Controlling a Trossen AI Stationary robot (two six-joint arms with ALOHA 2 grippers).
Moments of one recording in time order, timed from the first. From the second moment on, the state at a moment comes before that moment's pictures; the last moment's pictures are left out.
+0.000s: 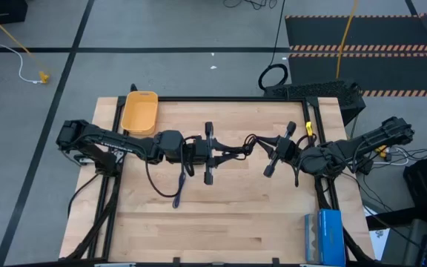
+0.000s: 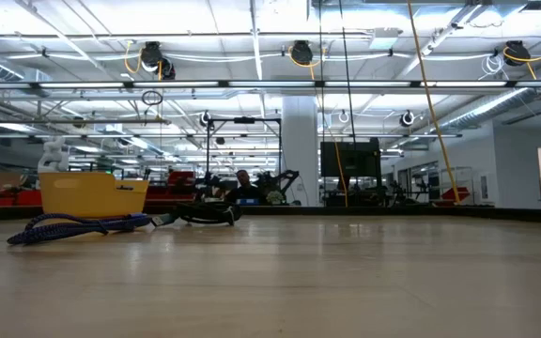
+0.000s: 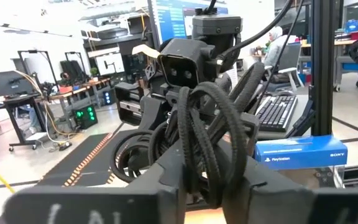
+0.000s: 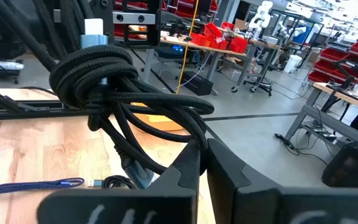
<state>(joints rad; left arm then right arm) -0.12 1.56 1.17 0.52 -0.08 0.18 0.37 1.01 0.89 -0.12 0.89 -0.02</state>
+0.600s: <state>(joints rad) -0.12 1.51 1.17 0.42 -0.08 0.20 0.40 1.01 0.89 -0.16 0.88 0.03</state>
